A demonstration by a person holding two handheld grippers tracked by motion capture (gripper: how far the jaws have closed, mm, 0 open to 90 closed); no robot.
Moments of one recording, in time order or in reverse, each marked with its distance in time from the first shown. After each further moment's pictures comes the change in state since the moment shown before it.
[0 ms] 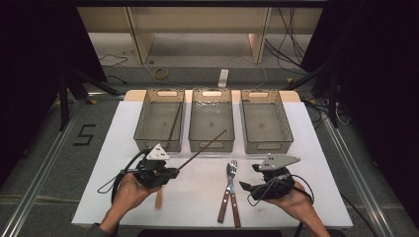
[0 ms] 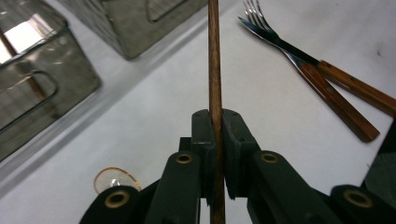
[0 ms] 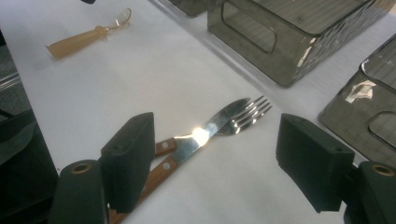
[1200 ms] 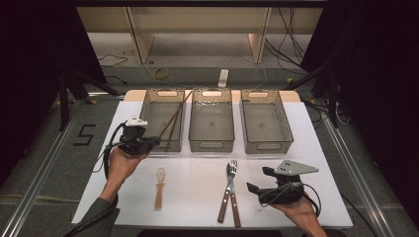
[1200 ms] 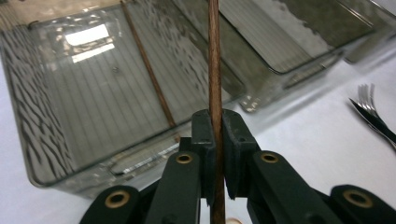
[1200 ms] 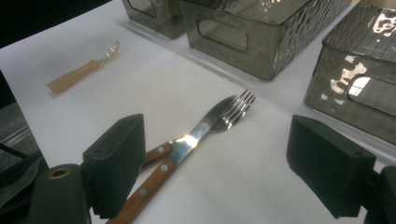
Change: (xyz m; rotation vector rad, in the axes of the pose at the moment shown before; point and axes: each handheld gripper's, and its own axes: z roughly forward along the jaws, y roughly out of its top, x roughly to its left) left arm 0.088 0.023 -0.004 -0.121 0.180 -0.242; right arm -0.006 -0.031 -0.010 -0.136 -0.018 0.169
